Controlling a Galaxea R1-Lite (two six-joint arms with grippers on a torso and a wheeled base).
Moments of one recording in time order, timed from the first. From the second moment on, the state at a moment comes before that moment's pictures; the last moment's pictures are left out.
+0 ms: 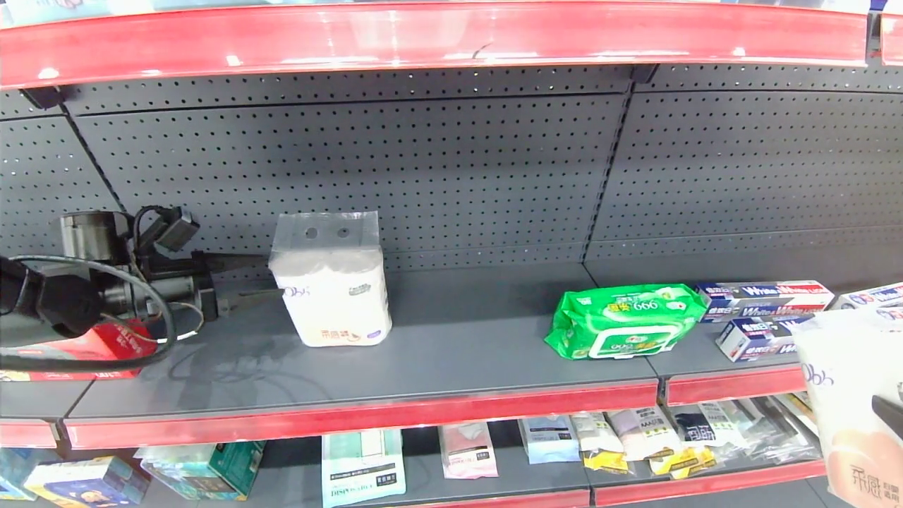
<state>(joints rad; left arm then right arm) 0.24 2.04 -1.03 -0.48 -1.11 0.52 -0.04 0.82 -0.38 -0.05 -0.21 -0.24</state>
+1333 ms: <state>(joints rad) 0.12 2.26 -1.27 -0.54 -1.24 0.53 -0.06 0.81 -0.36 -0.05 -0.26 -0.31</state>
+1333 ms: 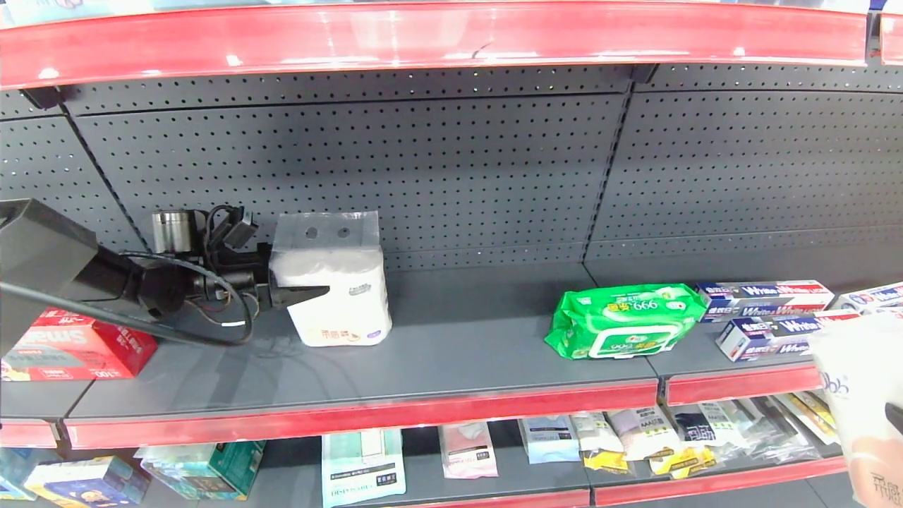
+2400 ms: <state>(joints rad) 0.09 2.30 -1.28 -0.54 -1.24 0.52 -0.06 0.82 -0.36 -0.05 -0.26 -0.31</state>
